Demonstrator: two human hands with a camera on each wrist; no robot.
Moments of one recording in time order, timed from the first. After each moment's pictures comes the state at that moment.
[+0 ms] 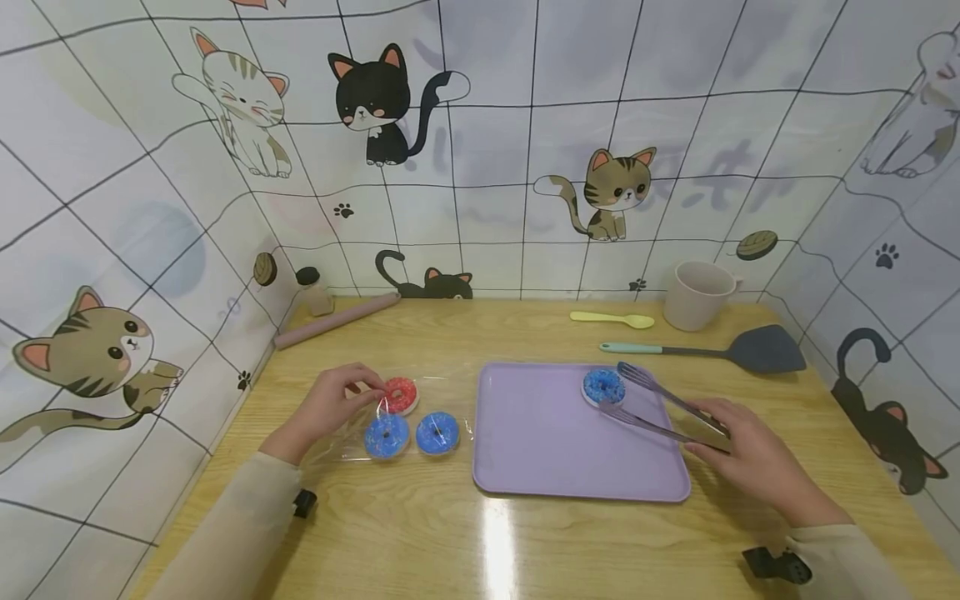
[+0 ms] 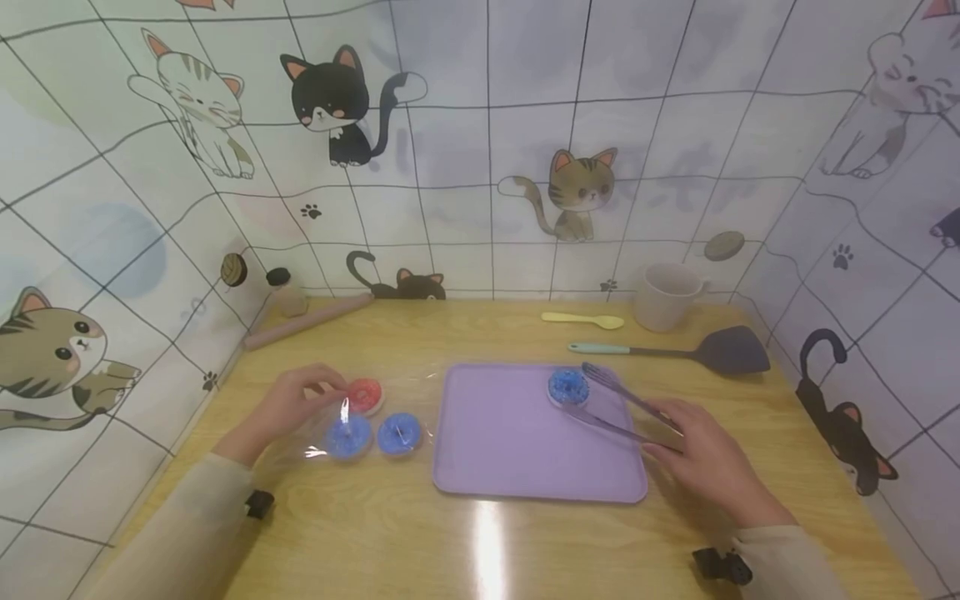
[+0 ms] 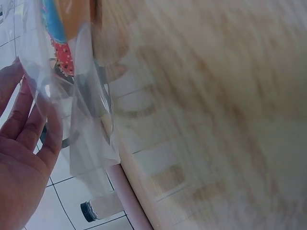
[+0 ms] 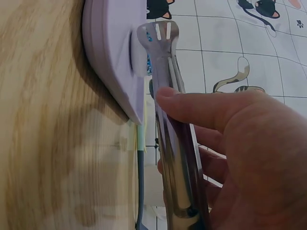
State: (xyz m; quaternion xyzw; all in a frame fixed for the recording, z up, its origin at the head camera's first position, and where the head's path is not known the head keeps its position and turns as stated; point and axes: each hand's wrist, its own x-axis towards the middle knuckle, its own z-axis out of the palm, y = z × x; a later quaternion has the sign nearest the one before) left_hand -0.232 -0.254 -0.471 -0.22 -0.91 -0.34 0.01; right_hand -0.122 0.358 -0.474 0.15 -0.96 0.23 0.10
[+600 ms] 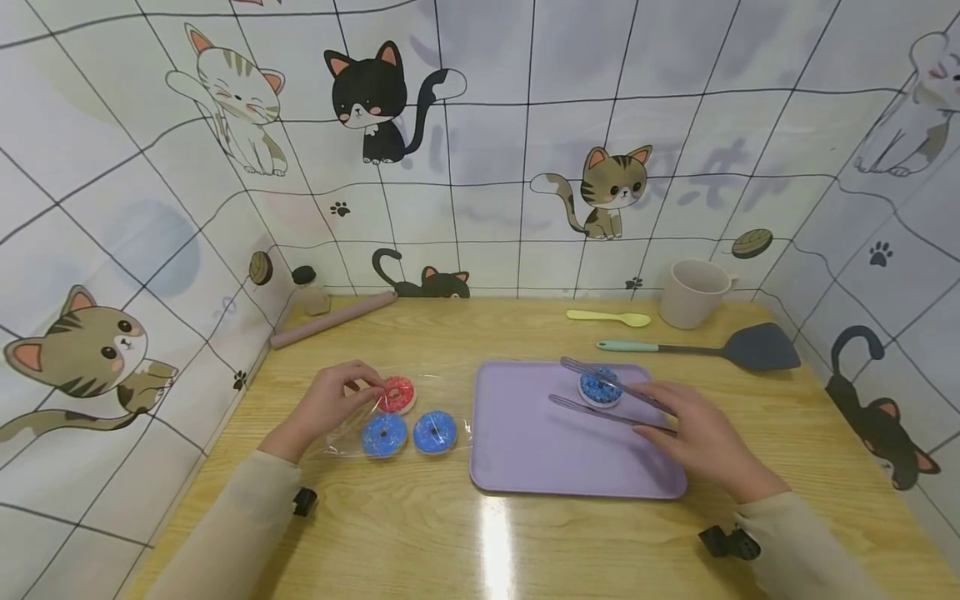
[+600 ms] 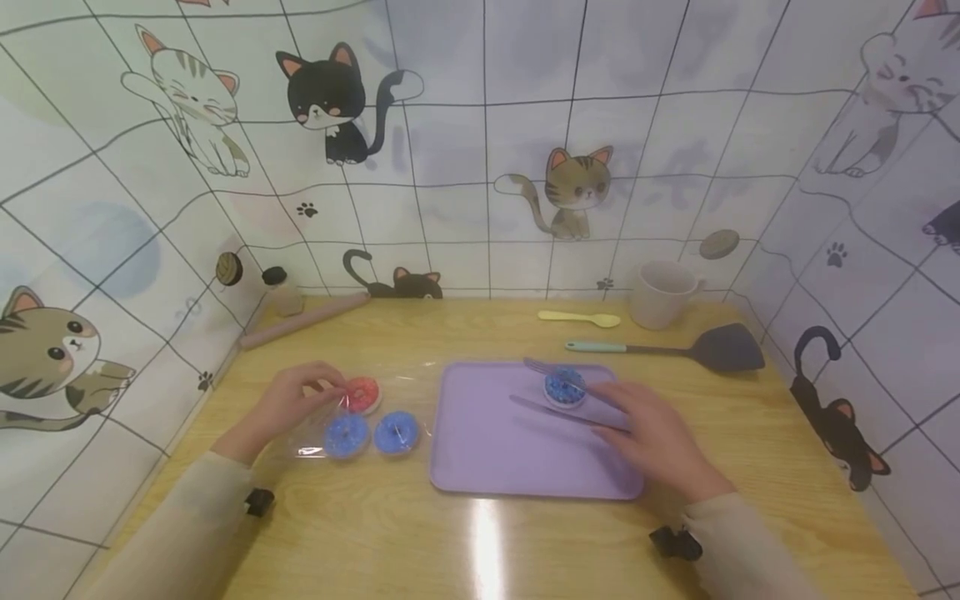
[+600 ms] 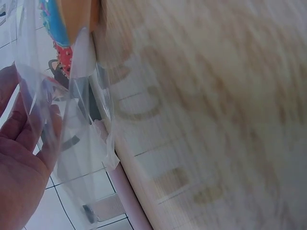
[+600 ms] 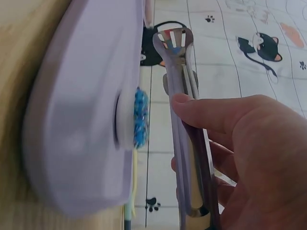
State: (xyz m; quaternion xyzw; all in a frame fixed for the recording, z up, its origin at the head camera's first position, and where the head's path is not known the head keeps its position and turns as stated) left_hand -0.233 -0.251 -0.471 -0.23 -0.91 -0.34 0.03; right_hand -0.145 0.307 -0.469 0.19 -0.95 0.23 0.12
